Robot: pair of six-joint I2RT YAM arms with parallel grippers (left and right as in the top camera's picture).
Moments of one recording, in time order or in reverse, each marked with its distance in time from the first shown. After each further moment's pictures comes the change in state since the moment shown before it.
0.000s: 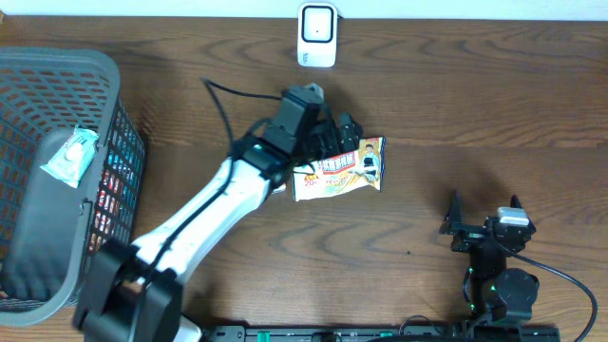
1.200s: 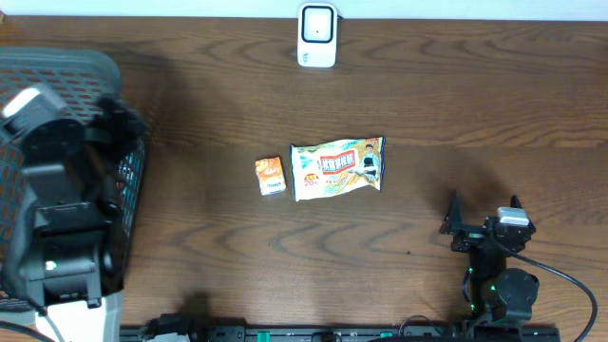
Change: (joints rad) left arm 0.671 -0.657 0.021 -0.346 -0.541 0.274; right arm 0.000 0.000 0.000 0.000 0.000 0.000
